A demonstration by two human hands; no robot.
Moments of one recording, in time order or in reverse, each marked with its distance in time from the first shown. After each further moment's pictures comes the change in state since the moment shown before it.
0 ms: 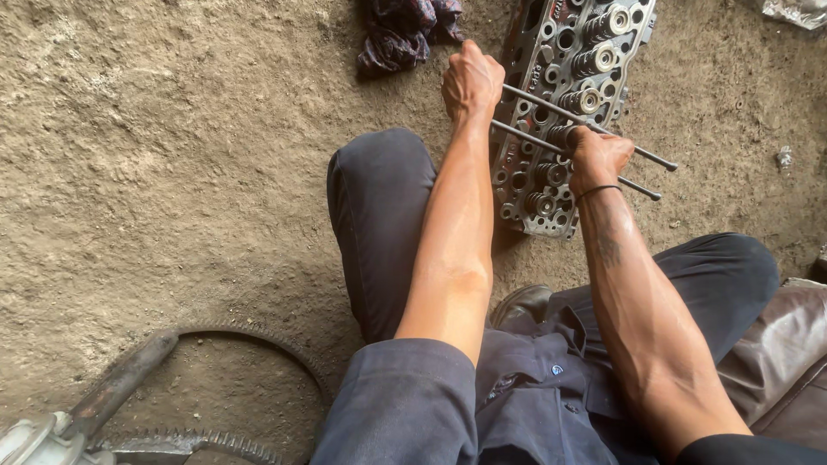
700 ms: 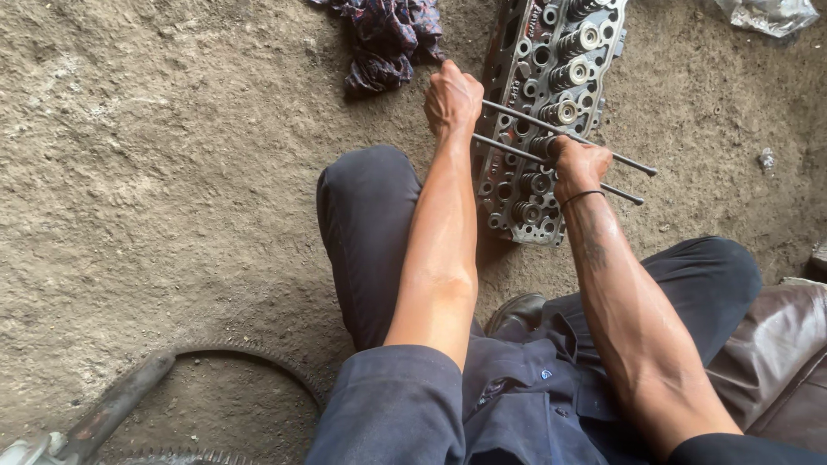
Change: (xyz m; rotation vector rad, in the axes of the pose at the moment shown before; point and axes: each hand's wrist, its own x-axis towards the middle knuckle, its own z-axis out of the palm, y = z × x) left_hand -0.011 0.012 -0.024 0.066 0.050 0.045; right_hand -0.011 -0.013 -0.001 -0.030 0.021 0.071
